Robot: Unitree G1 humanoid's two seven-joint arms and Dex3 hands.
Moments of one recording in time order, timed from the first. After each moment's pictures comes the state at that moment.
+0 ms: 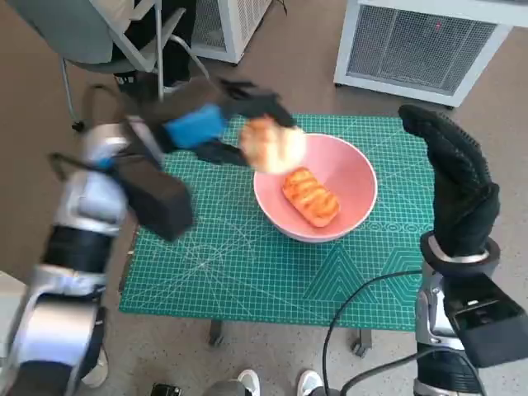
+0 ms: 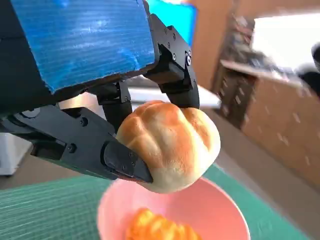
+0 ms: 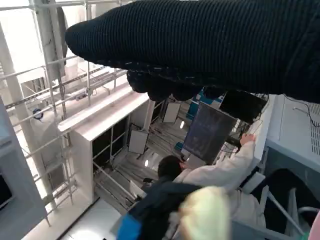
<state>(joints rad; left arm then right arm) -1.08 0.45 -0.28 0.73 0.34 -0.65 -0.50 -0.46 -0.18 -0.13 0.17 0.11 -0.73 0.18</state>
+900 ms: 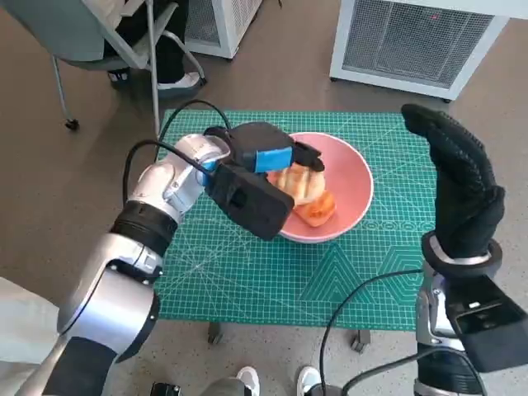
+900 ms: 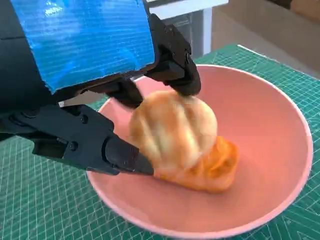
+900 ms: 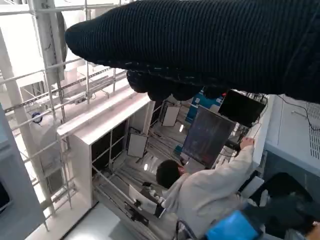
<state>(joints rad) -1.21 0.29 -0.51 1.08 0.62 -0.55 -0.43 -0.44 -0.18 -0.13 0.14 0.11 -0.73 0.17</state>
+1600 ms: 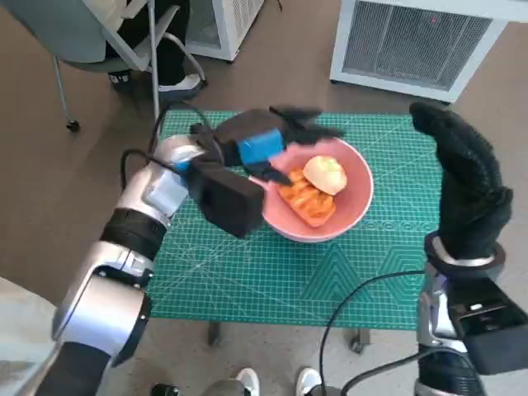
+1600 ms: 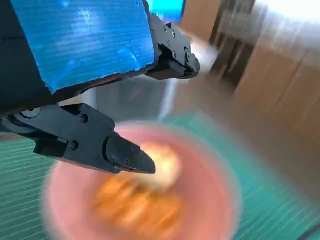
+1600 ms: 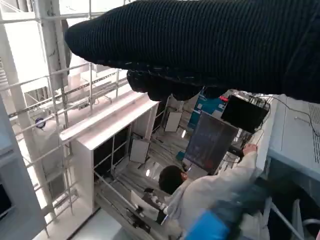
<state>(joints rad) -1.08 0.29 -0.21 1.03 0.24 -0.80 -0.35 -0.46 -0.18 -0.14 0.13 0.08 -0.70 0.13</state>
